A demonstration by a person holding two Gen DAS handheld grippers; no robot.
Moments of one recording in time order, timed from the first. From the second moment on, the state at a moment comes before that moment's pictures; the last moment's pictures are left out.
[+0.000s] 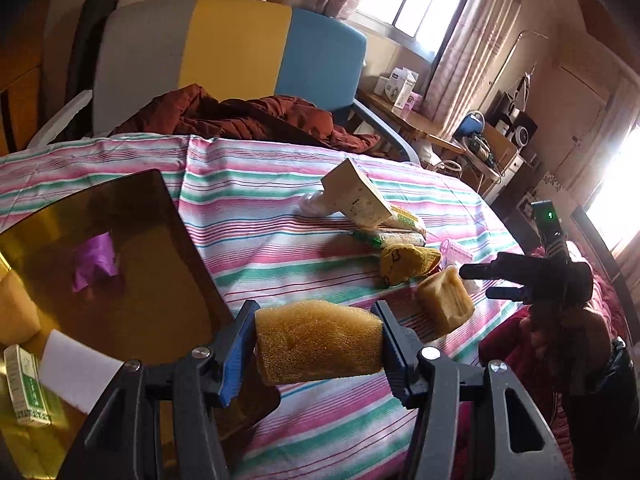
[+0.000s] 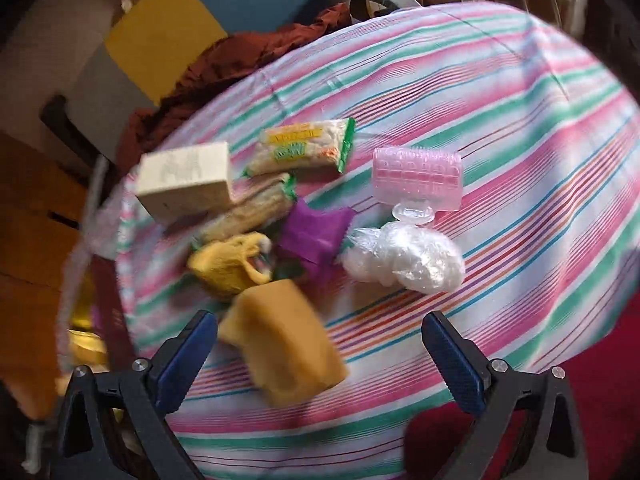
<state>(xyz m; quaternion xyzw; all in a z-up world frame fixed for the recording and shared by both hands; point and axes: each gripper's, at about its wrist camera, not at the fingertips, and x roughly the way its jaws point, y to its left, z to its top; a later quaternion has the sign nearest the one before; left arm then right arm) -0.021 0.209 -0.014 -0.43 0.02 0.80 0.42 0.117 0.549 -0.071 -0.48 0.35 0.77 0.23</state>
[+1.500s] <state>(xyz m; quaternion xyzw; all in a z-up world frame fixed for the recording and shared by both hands) -0.068 0.034 -0.003 -0.40 -0.08 0.88 0.26 -0.029 0.309 0.012 -0.44 0.07 0.89 -0.04</state>
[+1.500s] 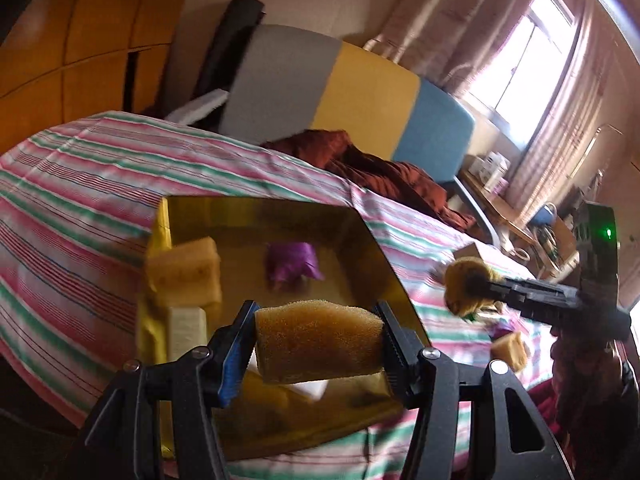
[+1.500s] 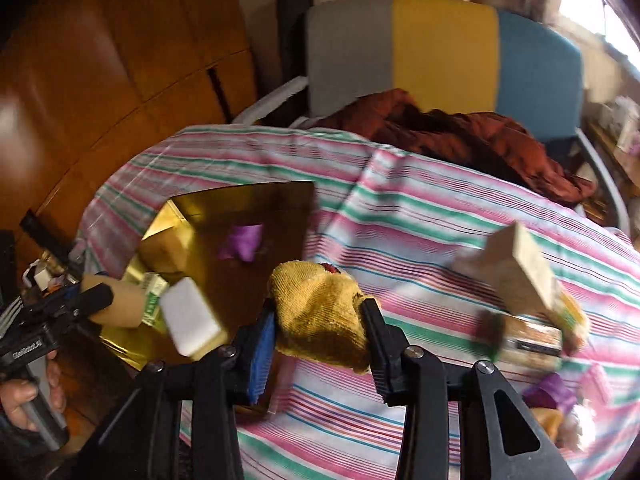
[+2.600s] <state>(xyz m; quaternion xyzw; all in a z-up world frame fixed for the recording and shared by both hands) -0.062 0.015 -0.001 -0.37 -0.03 0.92 0.13 -0.034 0.212 -0.008 -0.42 0.00 0.91 0.05</state>
